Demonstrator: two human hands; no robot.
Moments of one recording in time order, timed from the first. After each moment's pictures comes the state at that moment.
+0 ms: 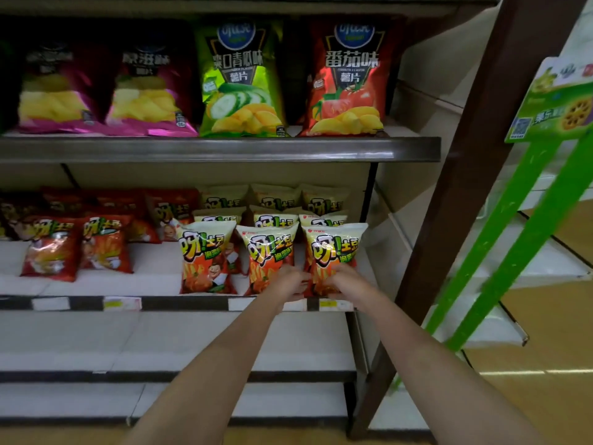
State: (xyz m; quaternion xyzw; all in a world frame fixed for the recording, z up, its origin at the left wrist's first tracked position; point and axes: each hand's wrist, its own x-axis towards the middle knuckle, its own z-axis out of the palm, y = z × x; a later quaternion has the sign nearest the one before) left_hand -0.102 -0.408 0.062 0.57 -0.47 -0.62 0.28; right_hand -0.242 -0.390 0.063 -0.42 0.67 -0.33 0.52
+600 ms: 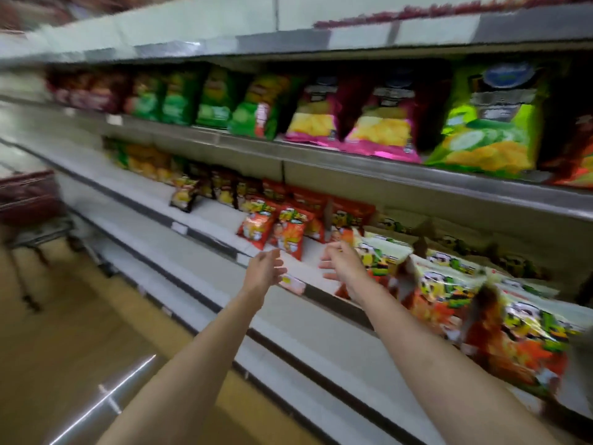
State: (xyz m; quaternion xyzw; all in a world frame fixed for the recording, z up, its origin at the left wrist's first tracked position) left_hand 0.207 -0.335 0.117 0.66 -0.24 -0.39 0.59; right_hand 0.068 -0.413 0.122 -0.59 0.48 -0.33 0.56
